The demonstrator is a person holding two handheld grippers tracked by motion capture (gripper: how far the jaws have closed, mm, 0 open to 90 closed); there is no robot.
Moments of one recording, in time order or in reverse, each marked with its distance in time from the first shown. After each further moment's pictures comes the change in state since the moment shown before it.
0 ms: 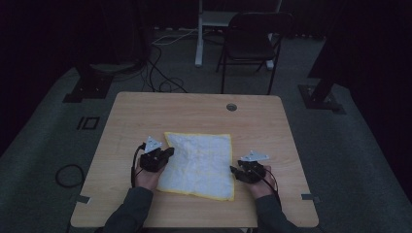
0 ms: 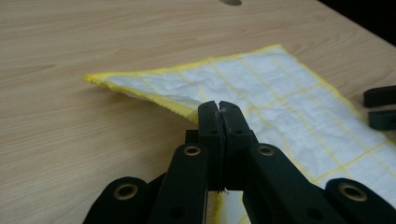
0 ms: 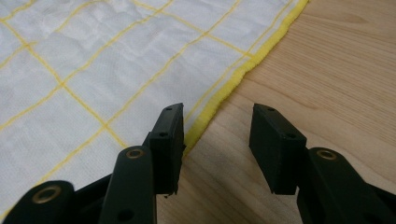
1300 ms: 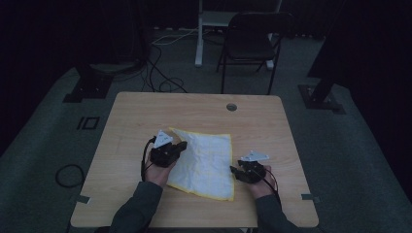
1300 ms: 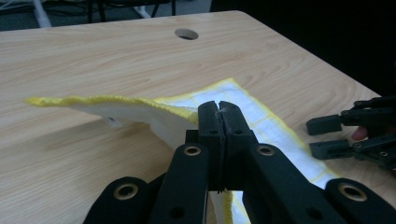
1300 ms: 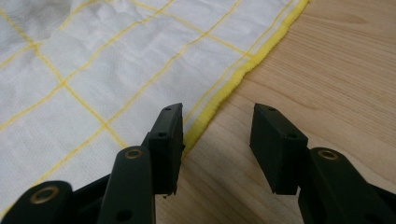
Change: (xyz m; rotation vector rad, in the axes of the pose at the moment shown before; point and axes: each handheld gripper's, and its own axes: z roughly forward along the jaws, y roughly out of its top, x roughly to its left) left arm -0.032 0.032 0.004 -0.064 -0.101 0.046; right arm -0.001 0.000 0.000 -0.002 0.001 0.001
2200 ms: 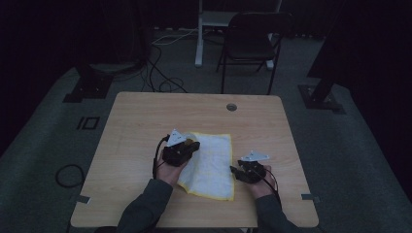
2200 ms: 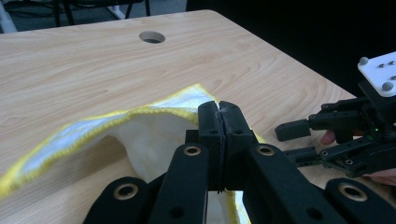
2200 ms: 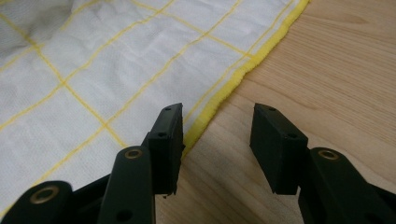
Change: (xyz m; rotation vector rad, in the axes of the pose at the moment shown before) left arm -0.025 0.010 0.023 0.010 -0.079 0.031; right arm 0.000 0.000 0.000 -0.003 0.002 -0.002
